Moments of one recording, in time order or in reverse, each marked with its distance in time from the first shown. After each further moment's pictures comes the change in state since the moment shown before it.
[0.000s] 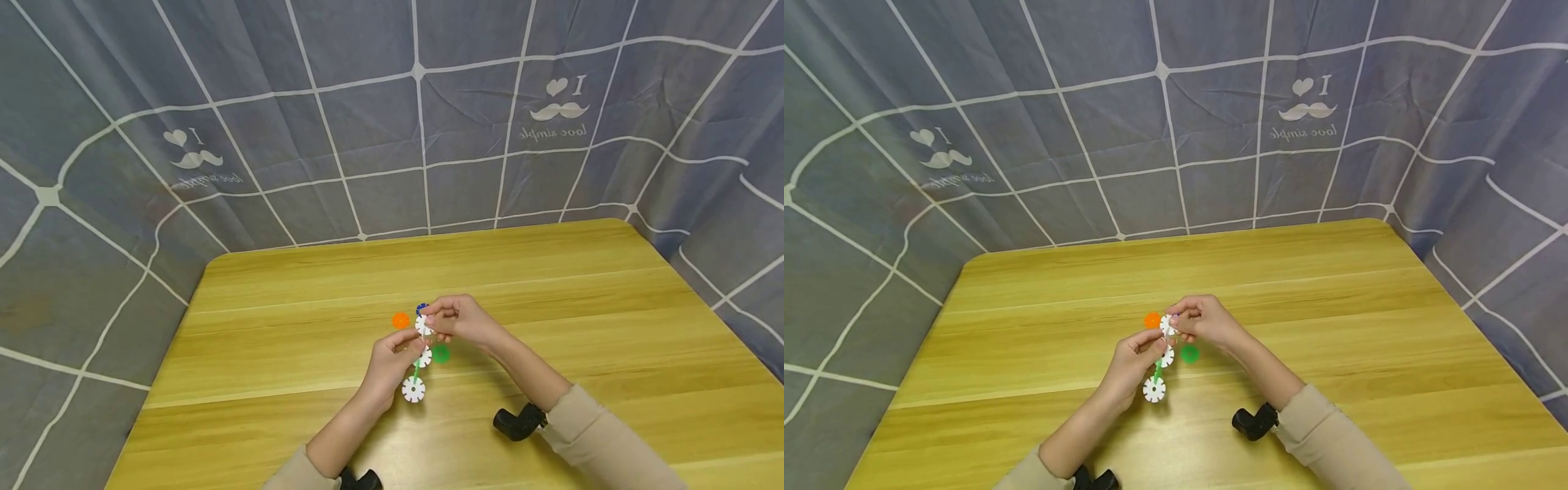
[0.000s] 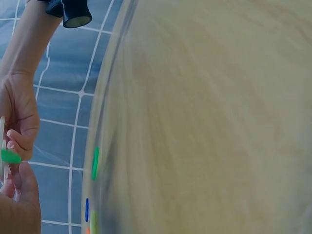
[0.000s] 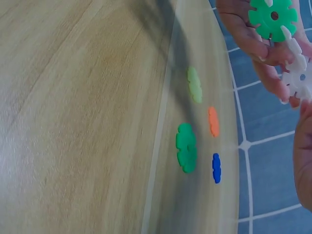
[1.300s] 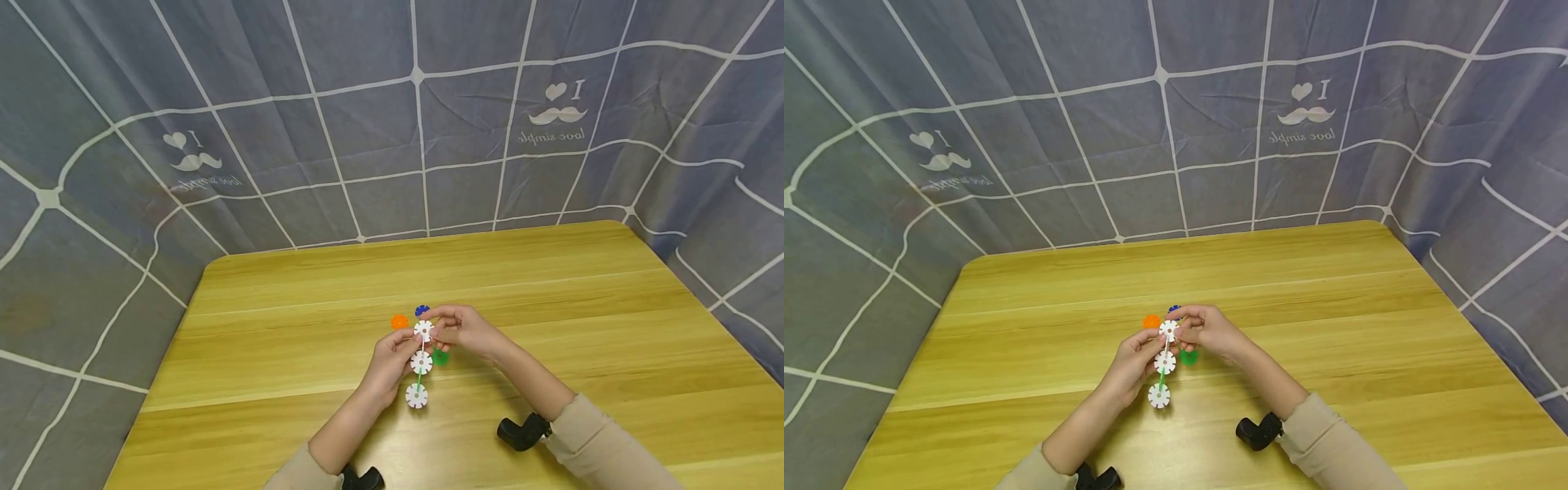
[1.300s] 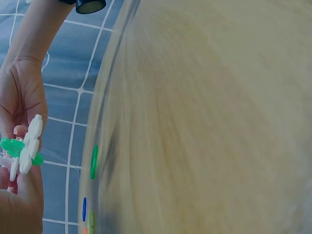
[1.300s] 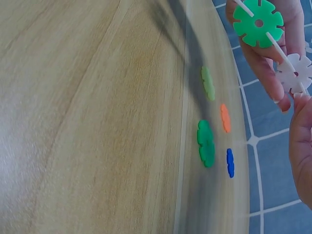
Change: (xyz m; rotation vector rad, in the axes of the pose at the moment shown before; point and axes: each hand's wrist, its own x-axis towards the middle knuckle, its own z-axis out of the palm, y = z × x) left_hand 0.011 -0.003 0.001 -0.184 -0.022 -0.062; right_hand -0.008 0.005 0.001 0.099 -0.052 0.043
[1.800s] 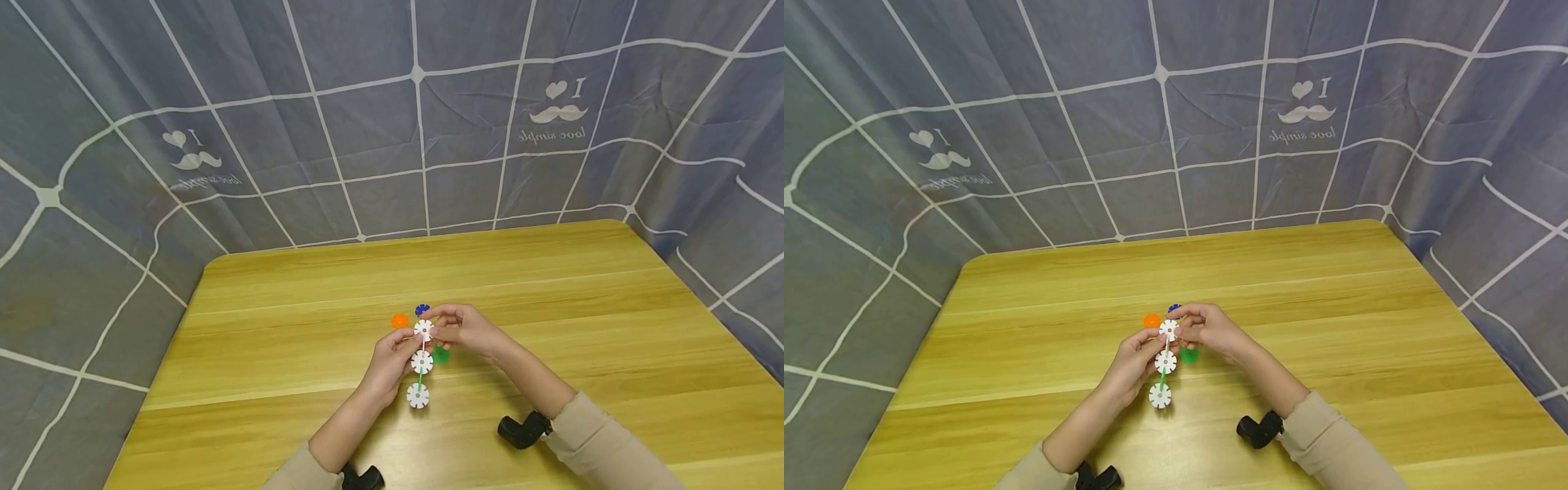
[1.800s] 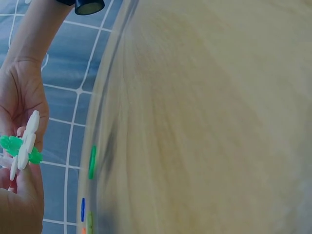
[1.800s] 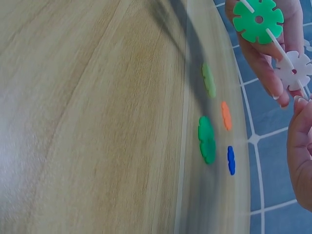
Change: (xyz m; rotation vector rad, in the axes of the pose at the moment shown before) left_hand -0.002 0.000 0.001 -0.025 -0.001 0.005; right_hand 0.000 -0.001 -0.001 0.000 0.019 0.022
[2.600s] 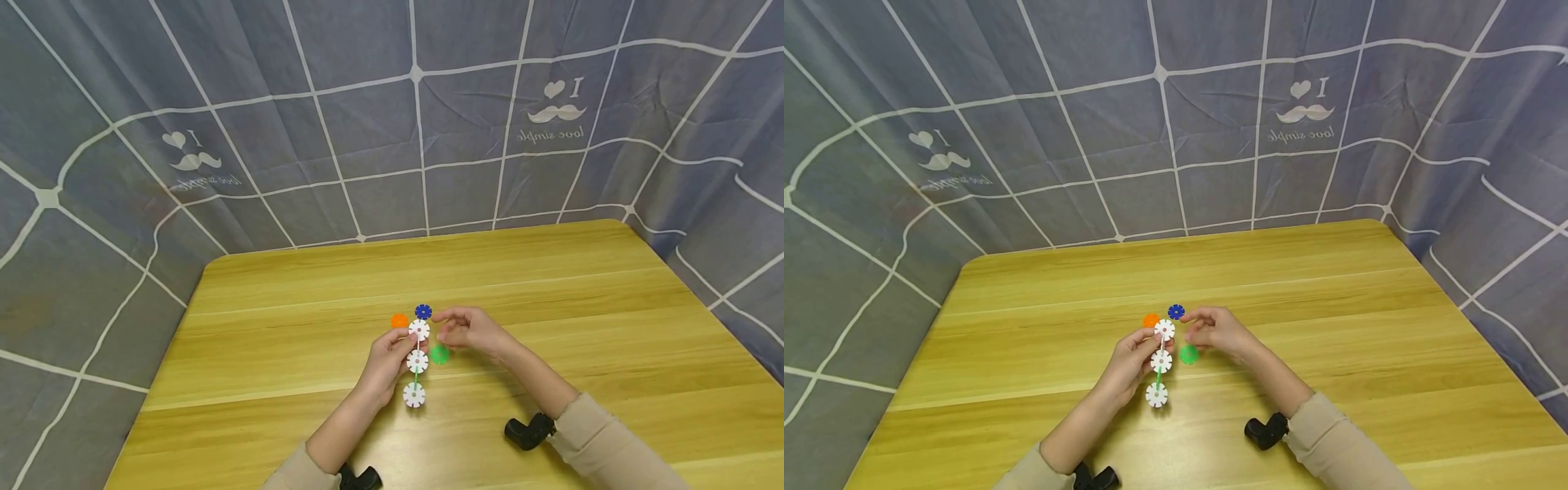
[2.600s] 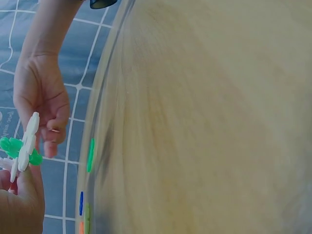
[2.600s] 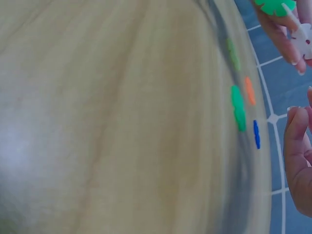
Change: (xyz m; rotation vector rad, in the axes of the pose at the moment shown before) left_hand 0.000 -0.001 -0.004 -0.002 0.024 0.001; right_hand -0.002 0.020 -0.013 -0.046 0.066 0.057
